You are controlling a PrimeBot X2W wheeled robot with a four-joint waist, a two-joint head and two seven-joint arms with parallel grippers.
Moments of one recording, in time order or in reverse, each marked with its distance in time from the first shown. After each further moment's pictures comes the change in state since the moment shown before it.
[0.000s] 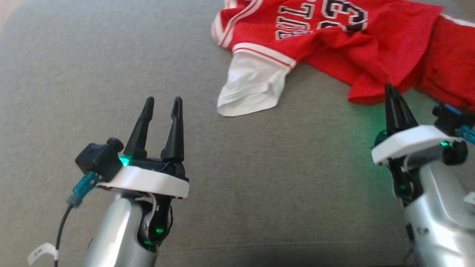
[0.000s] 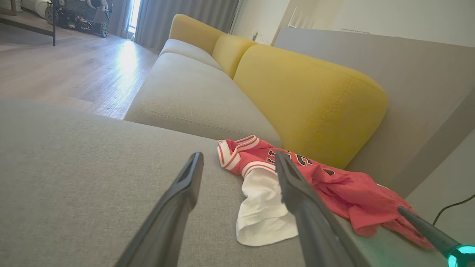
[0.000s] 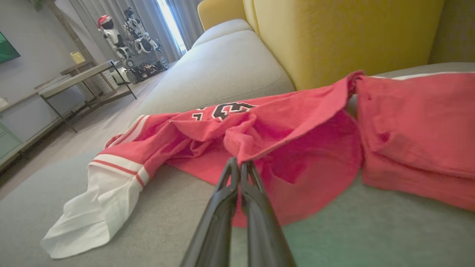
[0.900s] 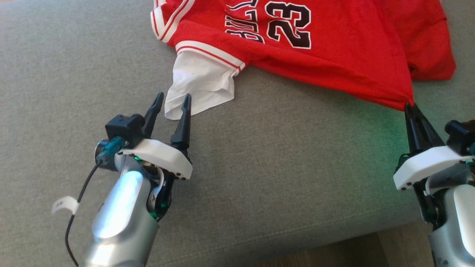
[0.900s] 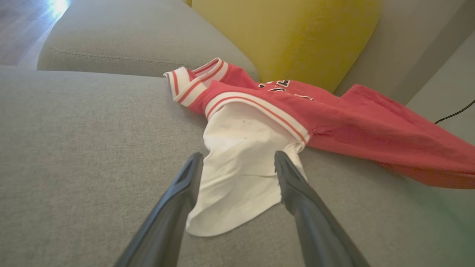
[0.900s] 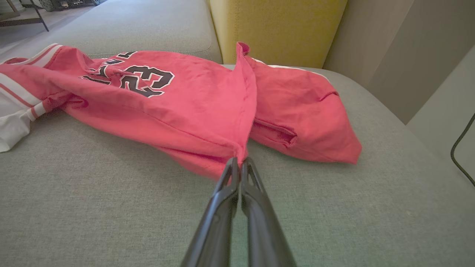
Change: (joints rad) left arm -0.221 -0.003 -0.042 0.409 0.082 -0.024 0.000; right arm 0.231 -0.055 -0.100 -0.346 -0.273 0.000 0.198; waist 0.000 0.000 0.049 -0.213
